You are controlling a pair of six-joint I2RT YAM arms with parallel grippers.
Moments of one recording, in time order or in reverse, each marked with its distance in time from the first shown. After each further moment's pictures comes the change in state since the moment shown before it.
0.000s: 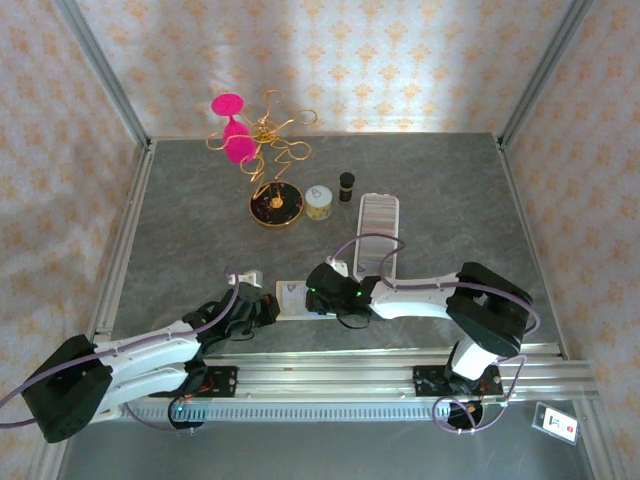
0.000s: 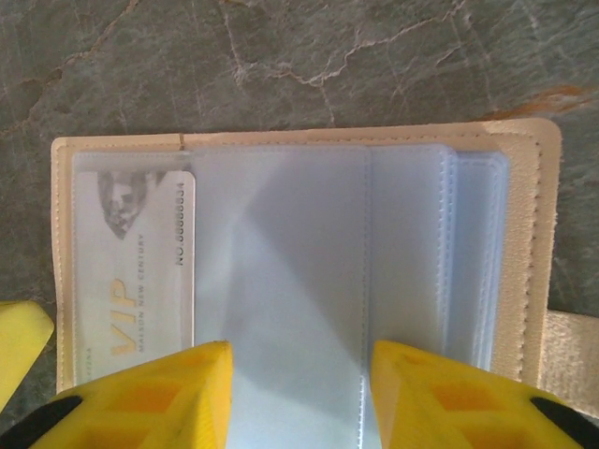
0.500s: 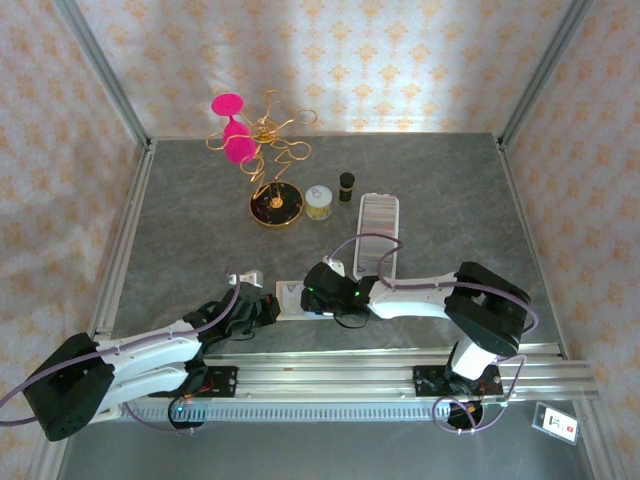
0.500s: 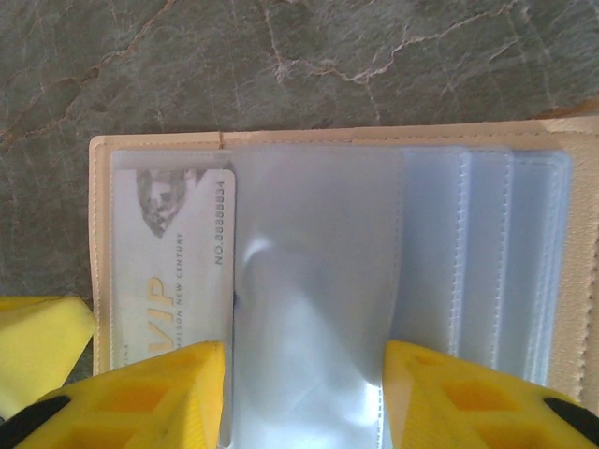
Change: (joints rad) left arm 0.000 0.014 0.000 0.011 0.003 0.000; right arm 0.008 0.008 0.013 0.023 -0.018 0.012
